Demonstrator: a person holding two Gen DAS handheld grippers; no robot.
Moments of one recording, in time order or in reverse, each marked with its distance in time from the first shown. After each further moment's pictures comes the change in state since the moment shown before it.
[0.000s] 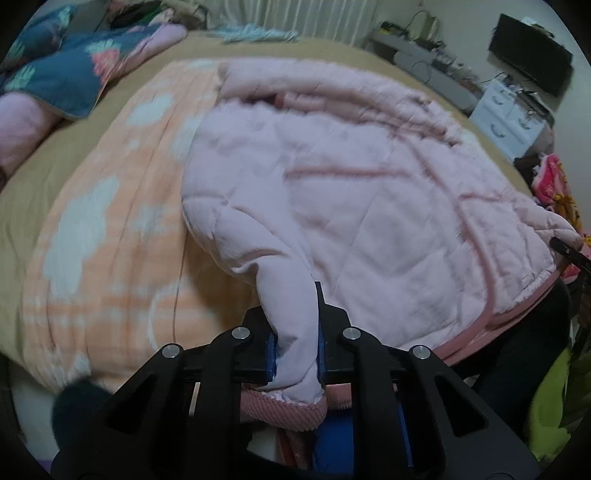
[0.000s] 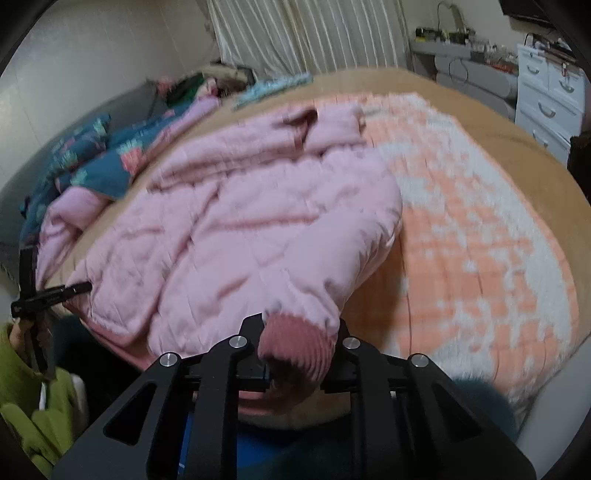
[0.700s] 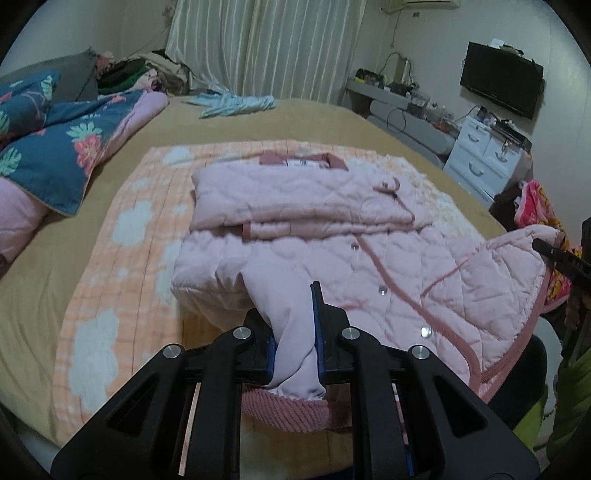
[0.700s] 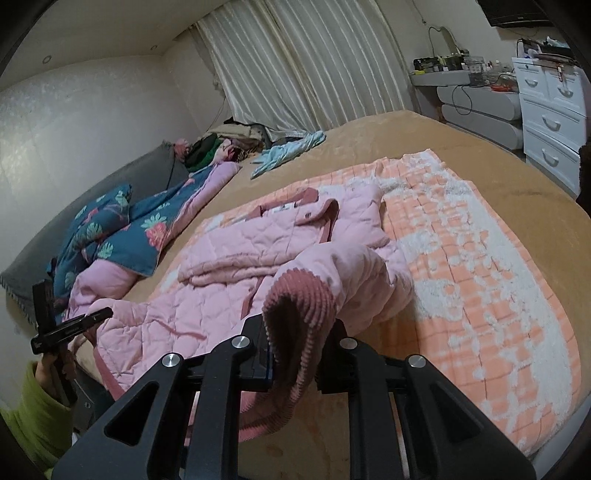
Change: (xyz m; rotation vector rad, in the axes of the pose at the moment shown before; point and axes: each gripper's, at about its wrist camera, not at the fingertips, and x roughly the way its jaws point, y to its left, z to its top) left arm -0.044 -0.035 0.099 0.061 -0.214 -0.030; right arm -0.019 -0.007 0.097 0.086 -0.181 0.101
